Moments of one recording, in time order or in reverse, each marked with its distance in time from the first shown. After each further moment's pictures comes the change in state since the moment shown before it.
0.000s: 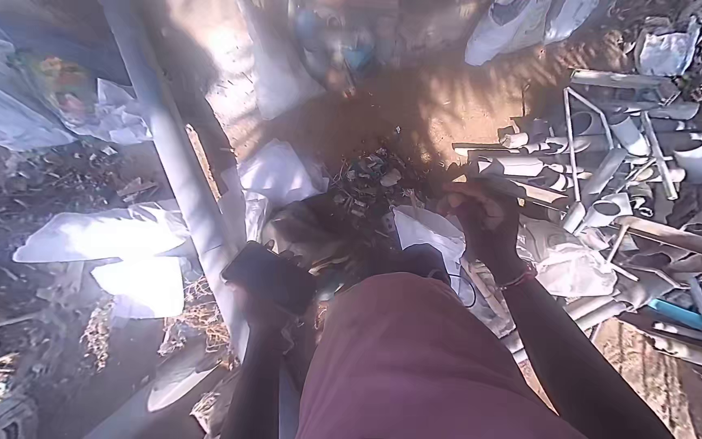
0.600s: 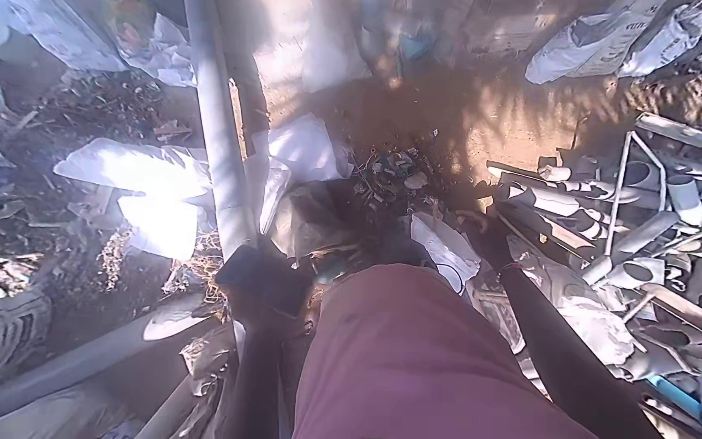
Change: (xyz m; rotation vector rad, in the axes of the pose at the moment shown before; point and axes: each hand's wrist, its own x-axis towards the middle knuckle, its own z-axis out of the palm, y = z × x) left_hand -0.037 0.014 -0.006 0.033 0.335 0.232; right_hand 0.001 0.160 0.014 -0.396 -0.410 0.619
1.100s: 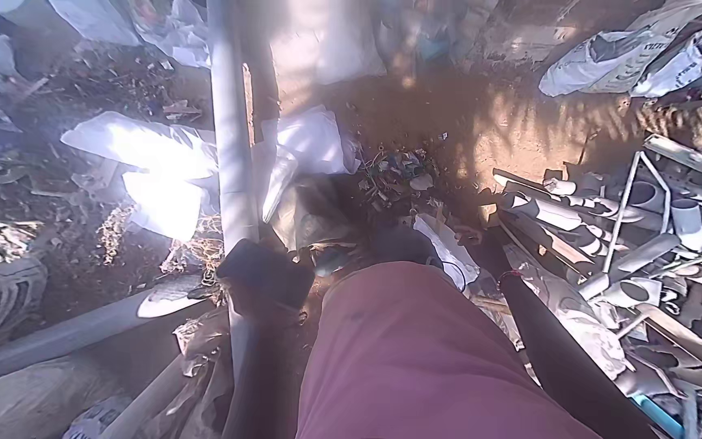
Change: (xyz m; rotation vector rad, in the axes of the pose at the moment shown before) left_hand -0.017 -0.006 -0.030 0.049 0.083 0.094; right_hand 0.003 0.028 0.018 -0.081 -0.229 0.084
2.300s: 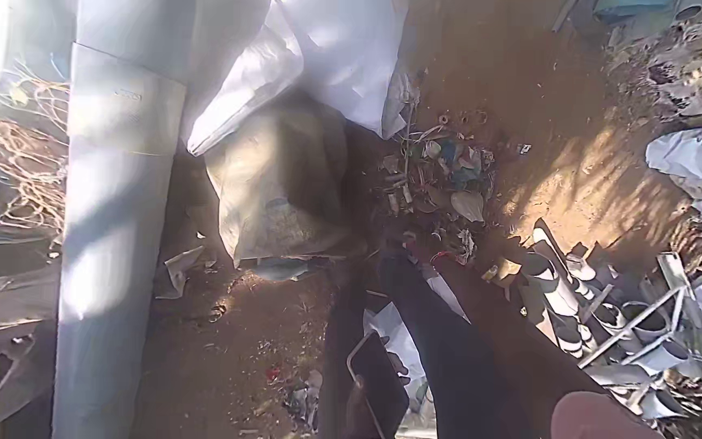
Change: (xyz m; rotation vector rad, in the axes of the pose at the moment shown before) left_hand -0.030 -0.385 -0.092 -0.593 0.466 -0.446; right_hand 0.419 0.096 0.361 -0.844 -0.811 0.150
